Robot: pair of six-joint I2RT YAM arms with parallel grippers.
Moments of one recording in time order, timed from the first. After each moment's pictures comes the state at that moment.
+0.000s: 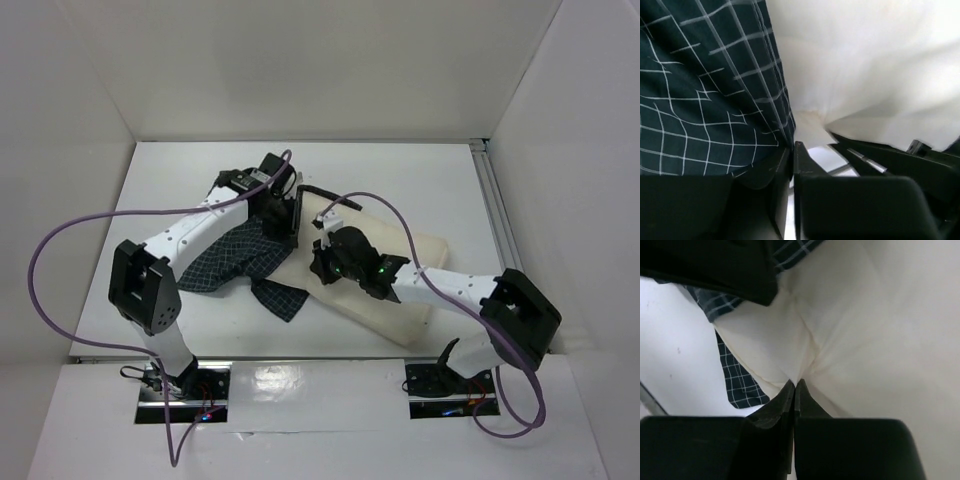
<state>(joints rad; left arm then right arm) -0.53 1.74 1.57 -0.93 0.20 -0.46 0.87 1.42 0.80 0.08 0.06 0.32</state>
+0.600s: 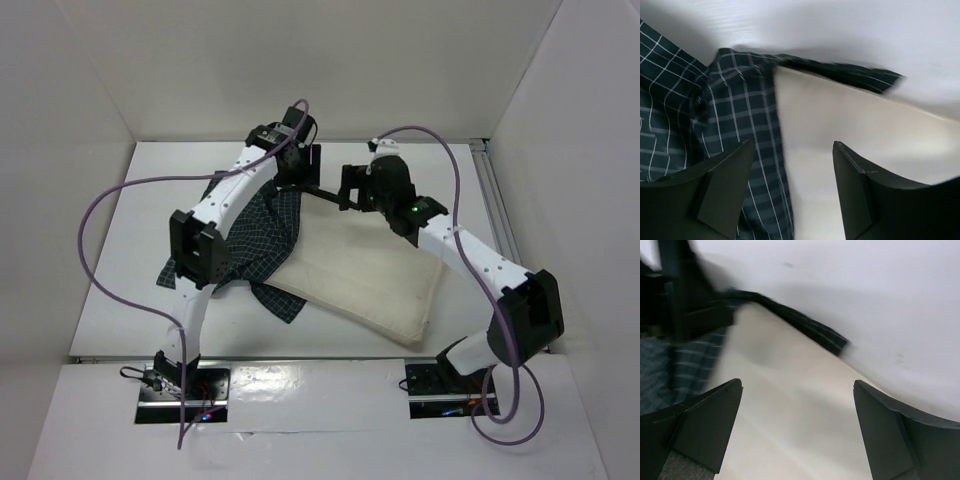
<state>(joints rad) -0.49 2.19 2.31 -1.08 -0.06 -0.43 0.56 1.41 1.17 -0.20 0.19 0.32</state>
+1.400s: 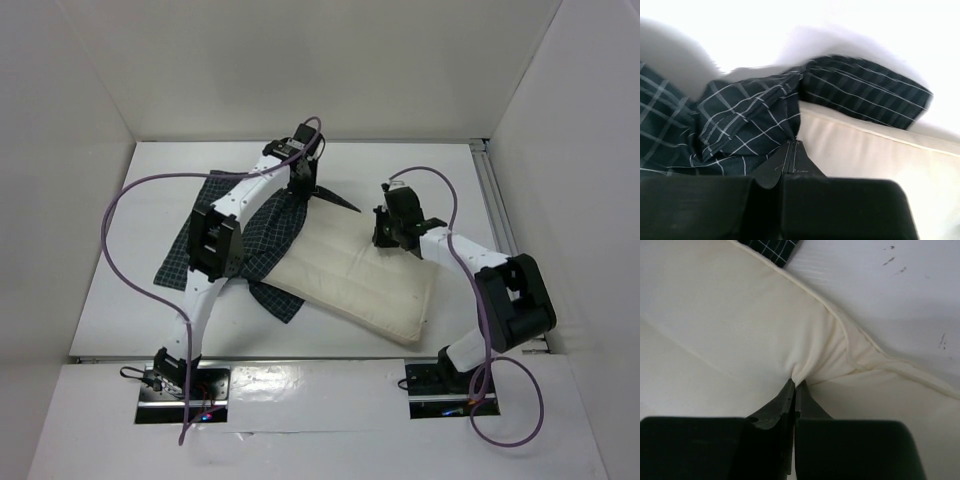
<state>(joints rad) -0.48 2.40 2.32 -0.95 -0.10 -0.40 0.36 1.52 0.89 -0.18 0.00 0.33</state>
